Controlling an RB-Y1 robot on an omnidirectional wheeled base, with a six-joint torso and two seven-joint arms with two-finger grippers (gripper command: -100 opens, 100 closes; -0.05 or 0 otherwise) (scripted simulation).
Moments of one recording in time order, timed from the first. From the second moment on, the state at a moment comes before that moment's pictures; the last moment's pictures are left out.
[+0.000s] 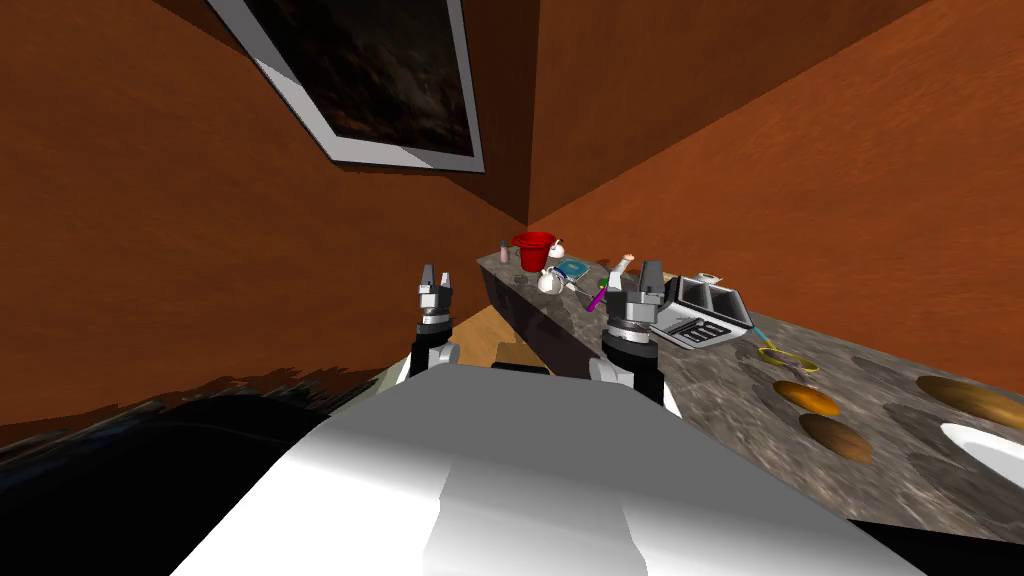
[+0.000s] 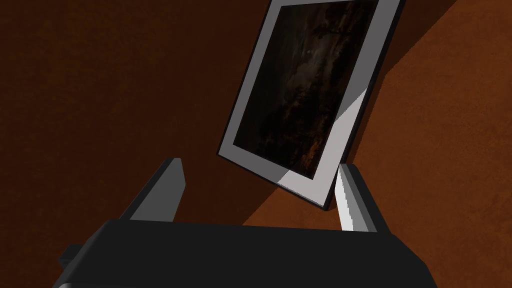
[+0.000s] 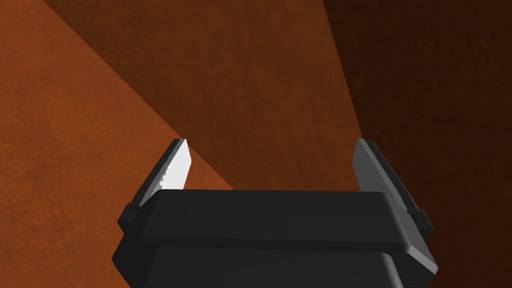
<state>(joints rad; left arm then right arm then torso) 0.50 0.04 0.00 -2.27 0.04 -0.50 -0.09 0.52 -0.03 0.04 -2.33 0.06 -0.54 0.07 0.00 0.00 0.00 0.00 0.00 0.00</state>
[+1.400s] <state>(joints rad) 0.50 0.04 0.00 -2.27 0.04 -0.50 -0.09 0.61 -0.22 -0.25 -2.11 0.14 -0.37 0.15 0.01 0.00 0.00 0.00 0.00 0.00</state>
